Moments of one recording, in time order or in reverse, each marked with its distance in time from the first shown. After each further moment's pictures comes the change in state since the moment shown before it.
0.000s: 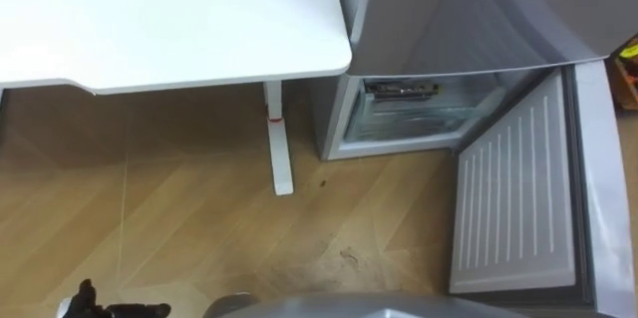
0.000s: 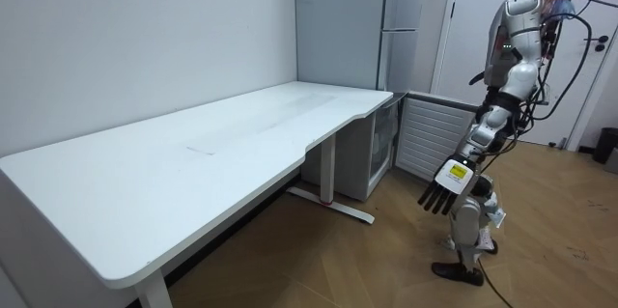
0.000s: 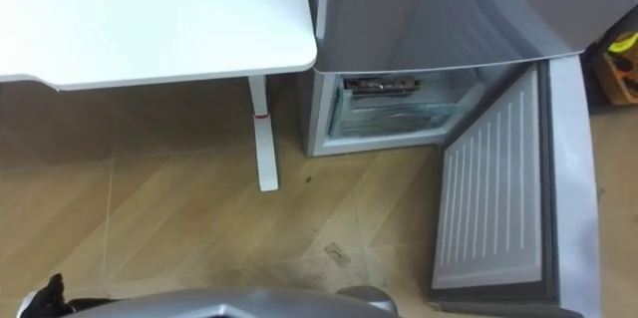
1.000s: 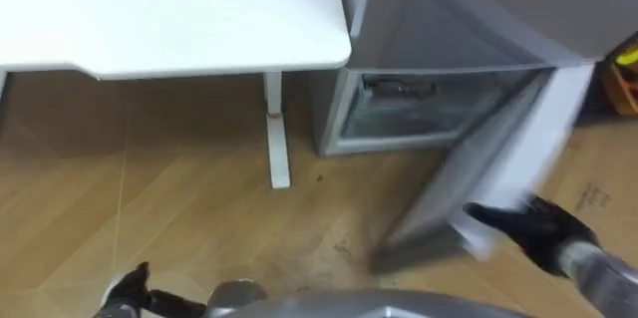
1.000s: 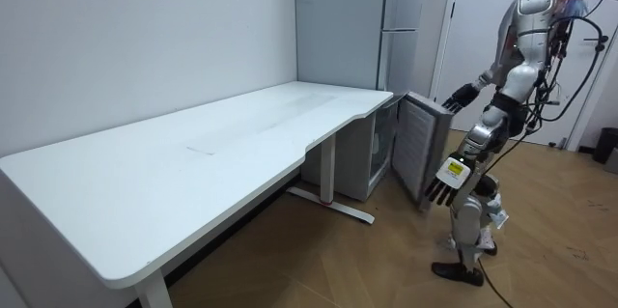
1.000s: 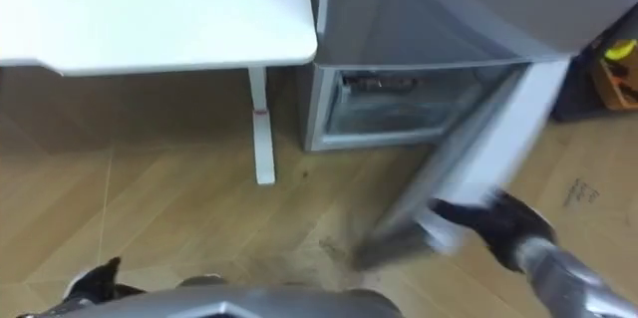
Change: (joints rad) left arm -0.158 0.030 -0.296 0.063 0.054 0.081 -0.134; right arm 0.121 -0.013 0.783 -0.656 0.089 0.256 0.580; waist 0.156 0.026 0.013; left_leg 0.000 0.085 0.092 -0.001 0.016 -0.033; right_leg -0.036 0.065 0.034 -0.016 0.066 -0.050
